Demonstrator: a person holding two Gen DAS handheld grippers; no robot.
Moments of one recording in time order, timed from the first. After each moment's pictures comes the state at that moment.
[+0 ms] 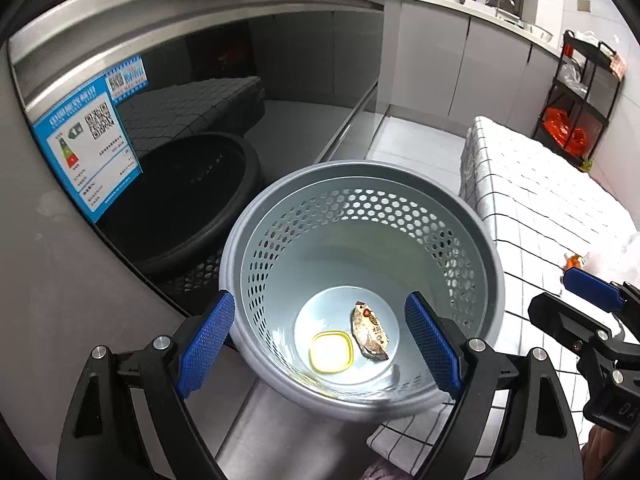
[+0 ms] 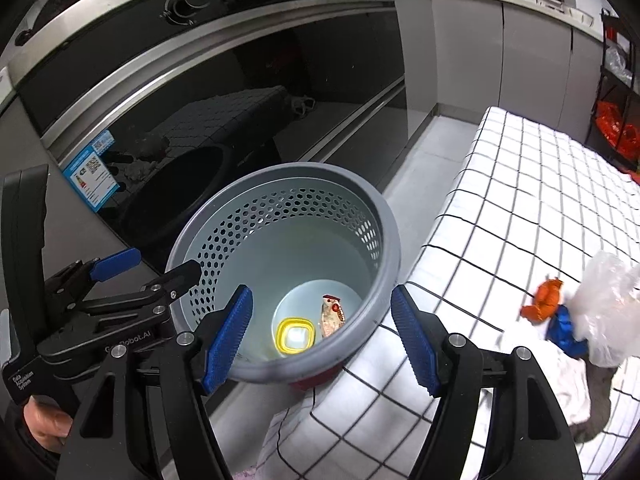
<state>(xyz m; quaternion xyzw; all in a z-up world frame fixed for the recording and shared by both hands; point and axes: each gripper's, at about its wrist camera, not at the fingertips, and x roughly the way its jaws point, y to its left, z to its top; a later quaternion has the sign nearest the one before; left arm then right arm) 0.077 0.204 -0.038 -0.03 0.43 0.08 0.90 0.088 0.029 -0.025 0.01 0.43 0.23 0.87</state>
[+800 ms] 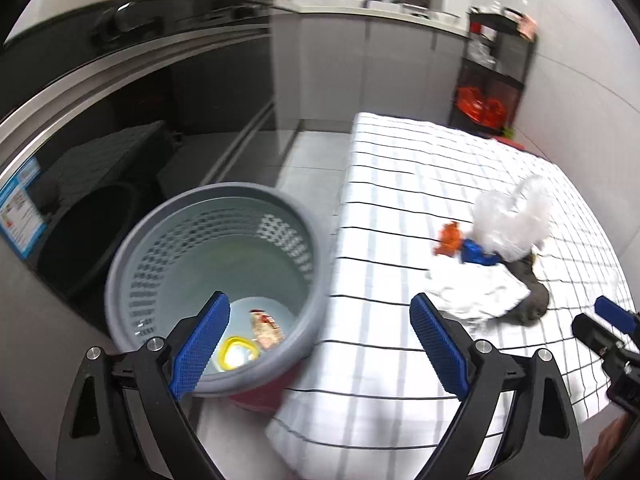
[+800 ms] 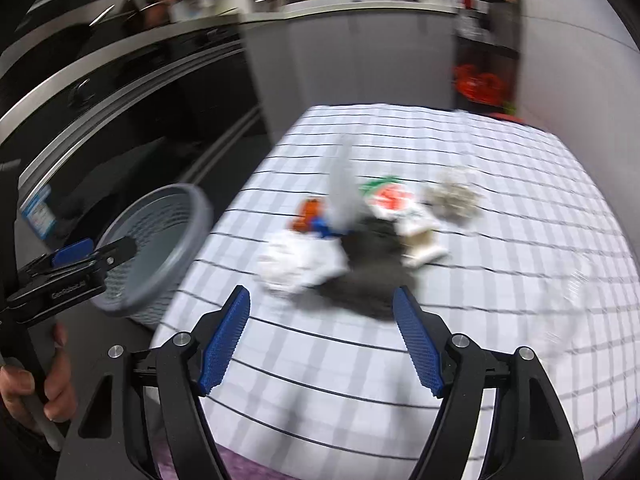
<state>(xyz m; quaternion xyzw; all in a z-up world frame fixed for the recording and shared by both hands) 0.047 0.063 -0.022 0.02 0.39 -0.05 0.92 -0.030 -0.172 -0.022 0.09 0.40 0.01 0.91</state>
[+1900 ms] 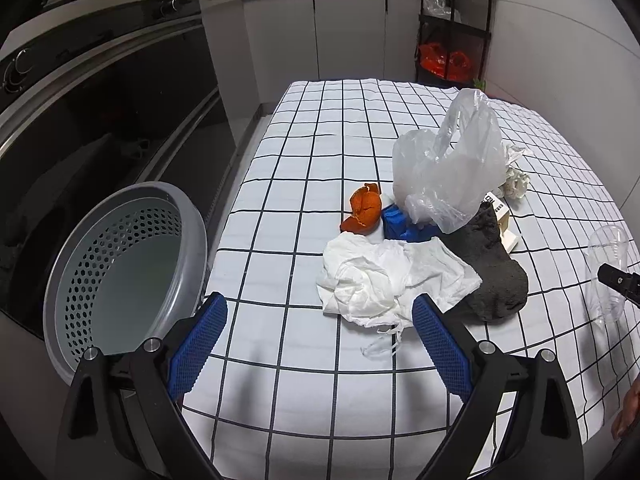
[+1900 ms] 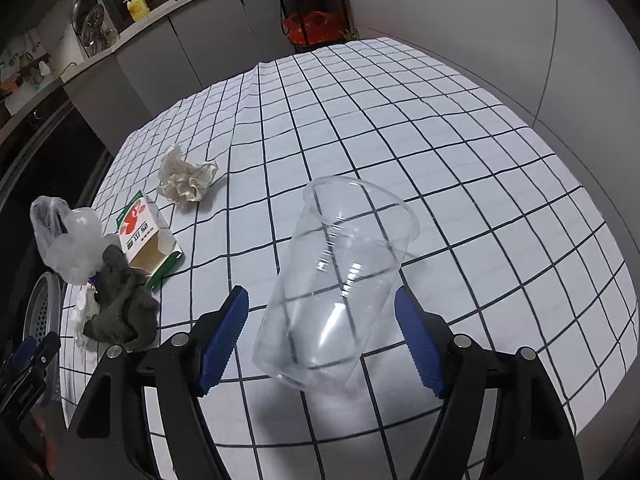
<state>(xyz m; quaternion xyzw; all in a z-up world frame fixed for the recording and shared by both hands) 0.065 -0.042 -0.068 0.07 0.42 -0.08 0.90 -0.021 -0.347 -0.091 0.21 0.45 -0.16 0.85</state>
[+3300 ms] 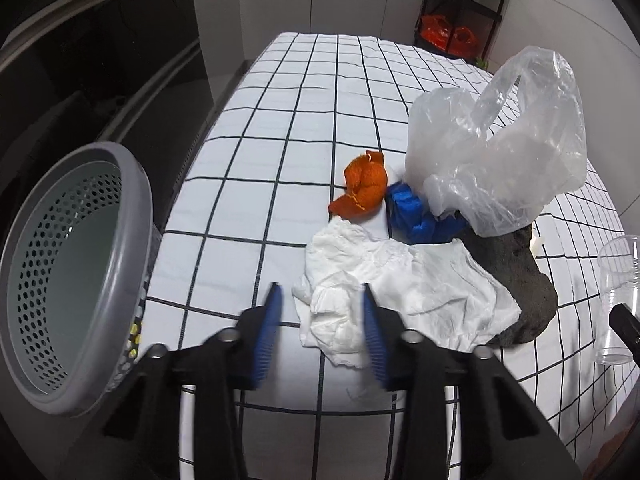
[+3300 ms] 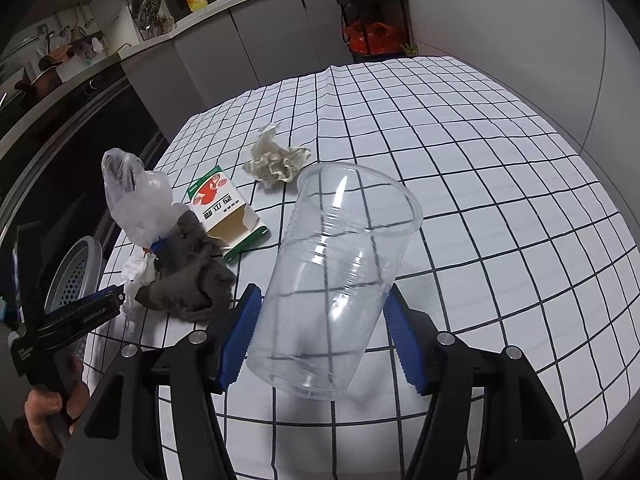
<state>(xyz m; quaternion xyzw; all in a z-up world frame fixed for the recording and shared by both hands) 0.115 -0.043 -0.111 0.03 0.49 -0.10 0.86 -0.028 -0.292 -0.075 0.18 0.42 -0.08 0.88</state>
